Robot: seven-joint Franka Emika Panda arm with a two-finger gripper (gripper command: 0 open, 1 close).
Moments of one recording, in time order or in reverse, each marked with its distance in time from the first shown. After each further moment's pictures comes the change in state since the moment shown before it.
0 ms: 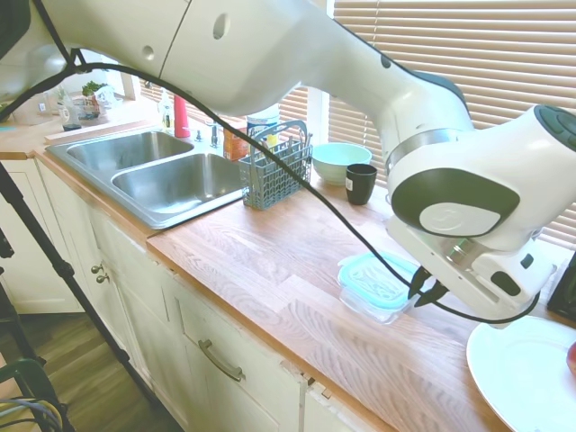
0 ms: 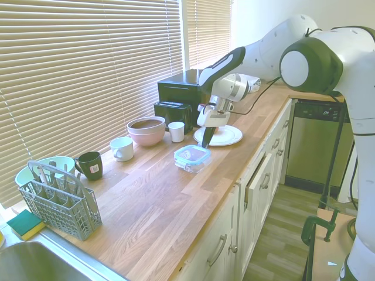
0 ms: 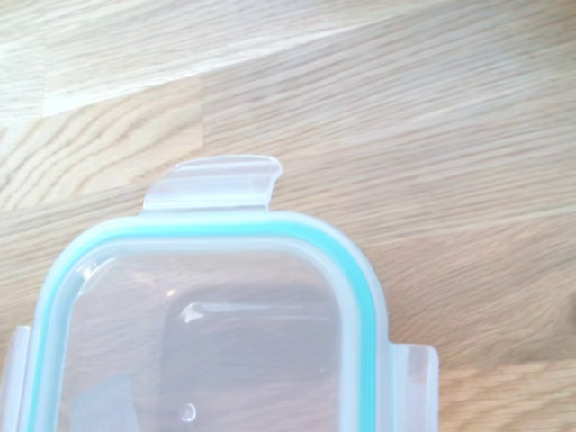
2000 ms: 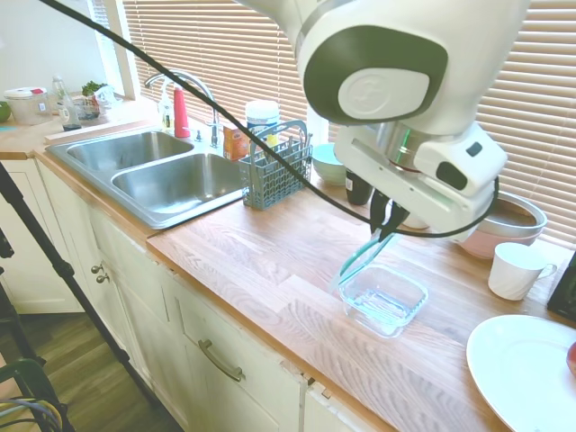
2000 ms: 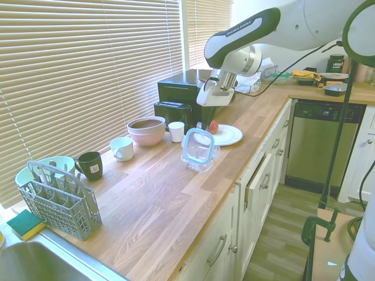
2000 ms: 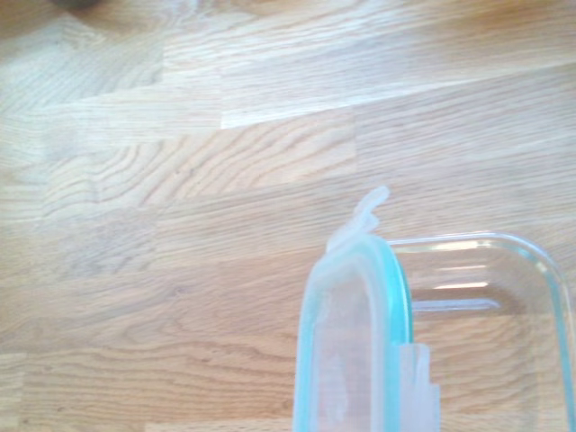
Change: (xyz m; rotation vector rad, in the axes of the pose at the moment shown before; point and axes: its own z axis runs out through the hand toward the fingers) arm -0.085 -0.037 -0.092 0.011 0.067 -0.061
